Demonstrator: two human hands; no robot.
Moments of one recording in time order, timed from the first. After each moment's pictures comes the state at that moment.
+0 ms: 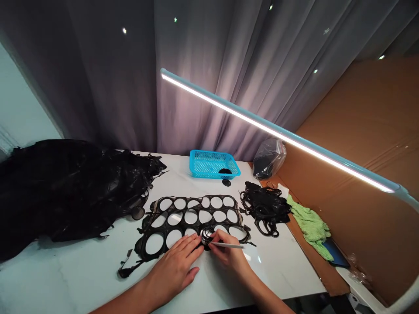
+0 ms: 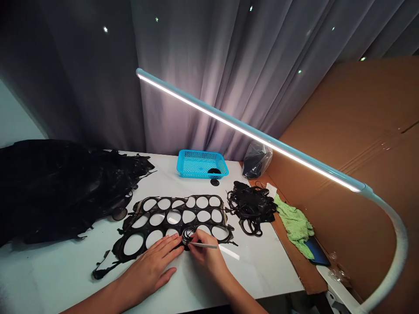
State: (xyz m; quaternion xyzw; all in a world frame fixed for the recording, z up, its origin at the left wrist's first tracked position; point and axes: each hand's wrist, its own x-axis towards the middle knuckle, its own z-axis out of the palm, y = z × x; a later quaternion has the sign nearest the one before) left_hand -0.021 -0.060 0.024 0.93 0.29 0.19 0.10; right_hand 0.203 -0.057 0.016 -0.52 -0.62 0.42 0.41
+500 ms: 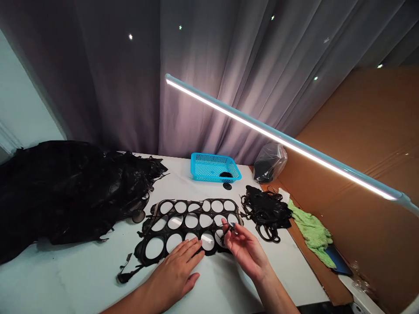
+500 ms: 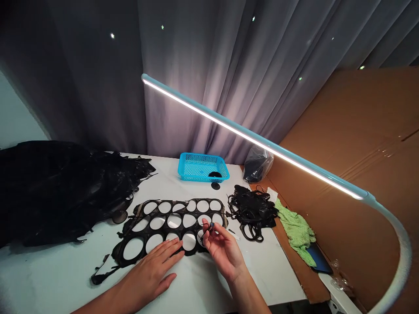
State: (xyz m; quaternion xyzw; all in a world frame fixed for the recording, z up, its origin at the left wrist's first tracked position) left_hand -0.022 -0.062 0.029 0.94 0.31 0.14 0.10; right_hand 0.228 -0.048 0.062 -0.29 0.00 0.78 0.55
